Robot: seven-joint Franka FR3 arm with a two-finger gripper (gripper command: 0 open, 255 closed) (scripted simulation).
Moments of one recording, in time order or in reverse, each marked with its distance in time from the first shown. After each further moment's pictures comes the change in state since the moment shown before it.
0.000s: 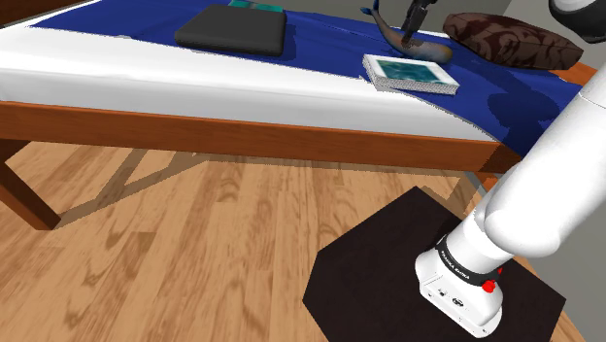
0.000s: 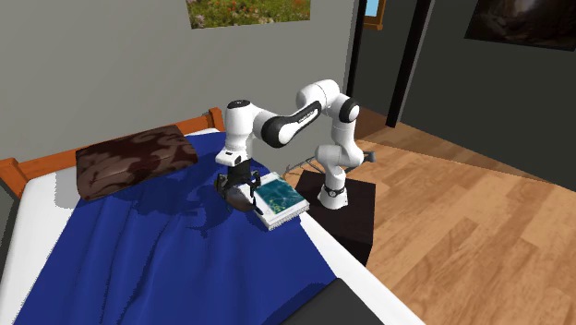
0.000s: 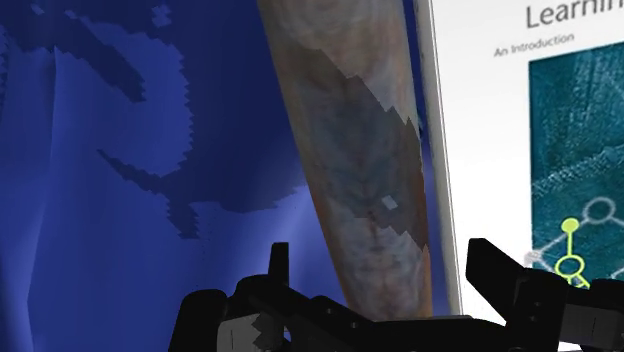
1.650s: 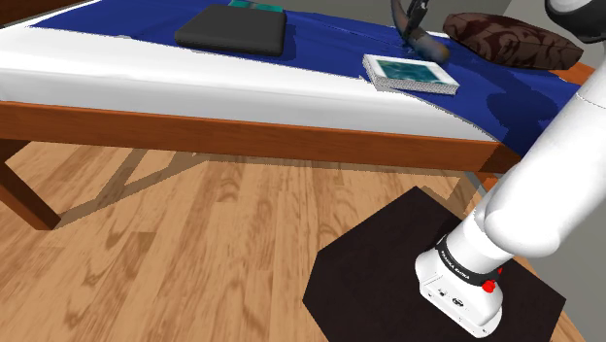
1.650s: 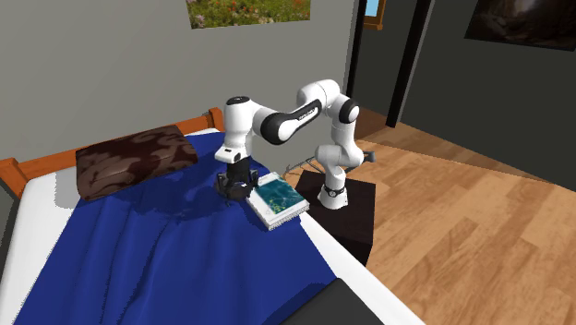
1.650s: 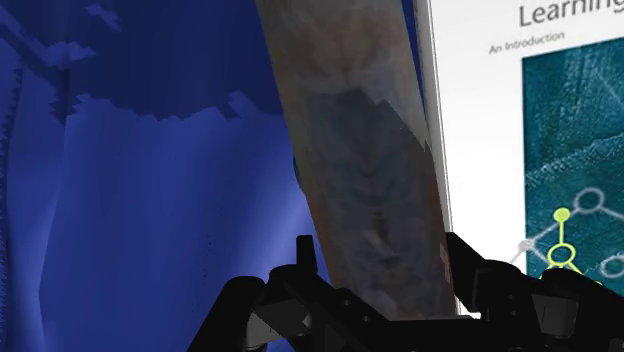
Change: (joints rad) arm -0.004 0.012 -0.001 0.043 0.008 -0.033 -0.004
